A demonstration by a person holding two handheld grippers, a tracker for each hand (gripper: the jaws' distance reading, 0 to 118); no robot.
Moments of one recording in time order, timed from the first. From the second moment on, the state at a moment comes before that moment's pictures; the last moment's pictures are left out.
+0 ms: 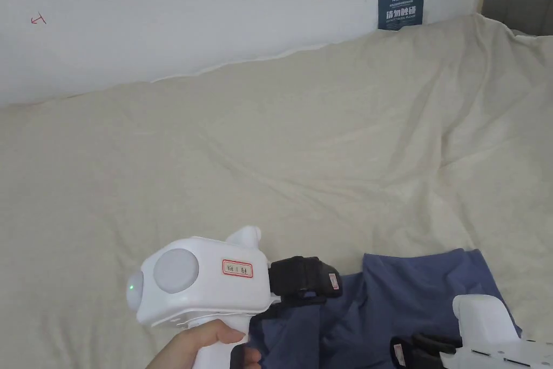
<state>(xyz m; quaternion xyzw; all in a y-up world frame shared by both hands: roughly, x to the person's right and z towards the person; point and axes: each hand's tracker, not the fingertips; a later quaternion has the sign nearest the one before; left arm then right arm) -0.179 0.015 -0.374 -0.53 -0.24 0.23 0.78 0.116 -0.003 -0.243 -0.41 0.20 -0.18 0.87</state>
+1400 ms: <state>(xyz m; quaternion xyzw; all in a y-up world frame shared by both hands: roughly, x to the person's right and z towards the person) -0.144 -0.021 -0.339 -0.53 -0.23 0.10 0.81 0.138 -0.016 -0.234 -0.40 0.19 -0.21 0.87</state>
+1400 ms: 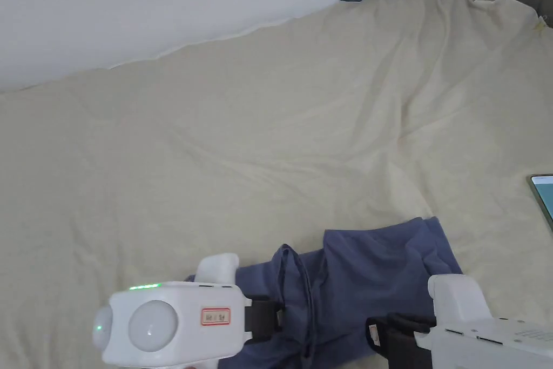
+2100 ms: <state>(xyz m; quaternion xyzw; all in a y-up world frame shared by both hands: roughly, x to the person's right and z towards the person) -0.259 0.000 -0.306 -0.48 -0.18 0.26 0.82 0.150 -0.005 -0.228 -0.40 0.17 -0.21 0.88</state>
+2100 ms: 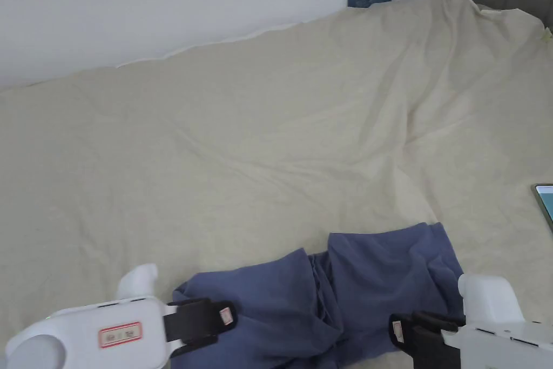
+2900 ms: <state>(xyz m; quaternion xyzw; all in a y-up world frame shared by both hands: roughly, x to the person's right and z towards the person) -0.318 -0.041 -0.317 -0.52 -0.18 0.38 0.75 0.111 0.005 -0.240 -0.42 0.19 -0.16 0.87</state>
